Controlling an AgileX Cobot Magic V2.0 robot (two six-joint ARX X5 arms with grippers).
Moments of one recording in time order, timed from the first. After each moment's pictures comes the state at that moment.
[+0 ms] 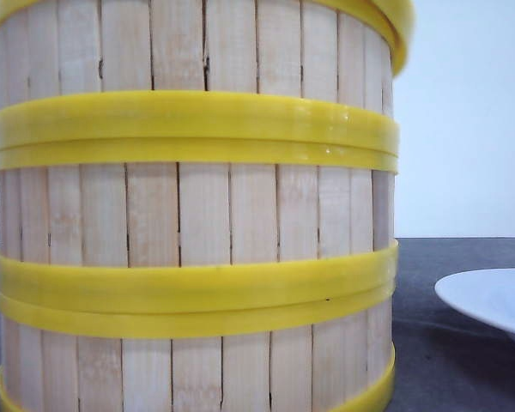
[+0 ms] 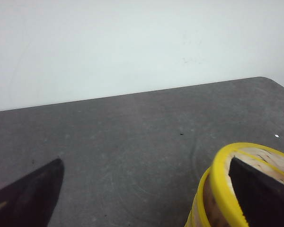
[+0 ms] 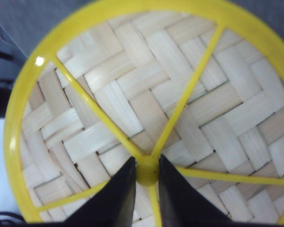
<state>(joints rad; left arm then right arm) -0.51 0.58 1.32 -0.96 -0.18 -0.07 0.87 1.58 1.80 -1.26 -0.25 0.24</state>
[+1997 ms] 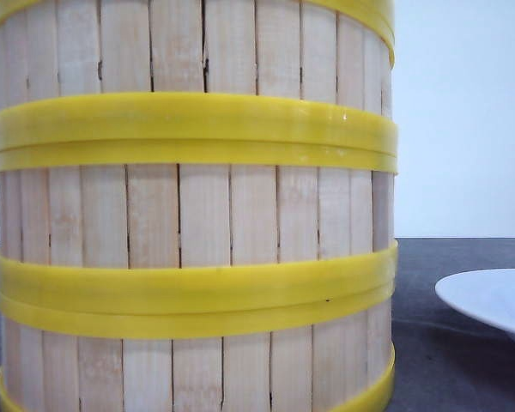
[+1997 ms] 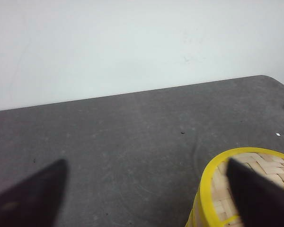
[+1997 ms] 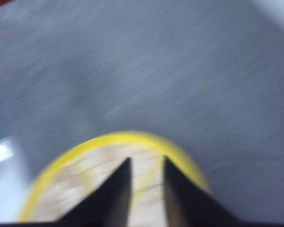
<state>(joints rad) -0.51 0.58 1.30 -0.95 -0.21 -0.07 0.97 1.56 2.08 -1.16 0.12 0.02</state>
